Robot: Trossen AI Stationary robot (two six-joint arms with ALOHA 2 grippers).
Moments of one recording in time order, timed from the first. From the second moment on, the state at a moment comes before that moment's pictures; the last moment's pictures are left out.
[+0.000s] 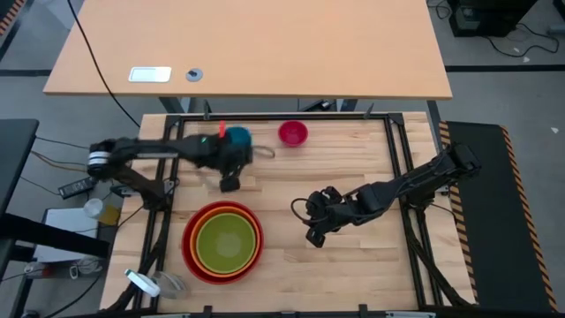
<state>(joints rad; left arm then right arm) 0.13 1.42 1.19 -1.08 -0.34 0.00 0.36 1.57 1.22 -0.61 0.29 0.79</state>
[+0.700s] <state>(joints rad) -0.79 1.47 1.26 -1.17 -0.18 -0.17 0.30 1.57 1.21 -0.53 0.23 0.73</state>
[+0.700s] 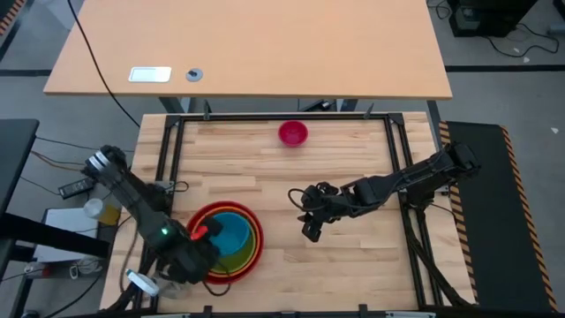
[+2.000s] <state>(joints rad) -0.63 1.41 1.32 -1.09 -0.28 -0.51 0.20 1.57 1.21 -0.48 0.15 0.71</state>
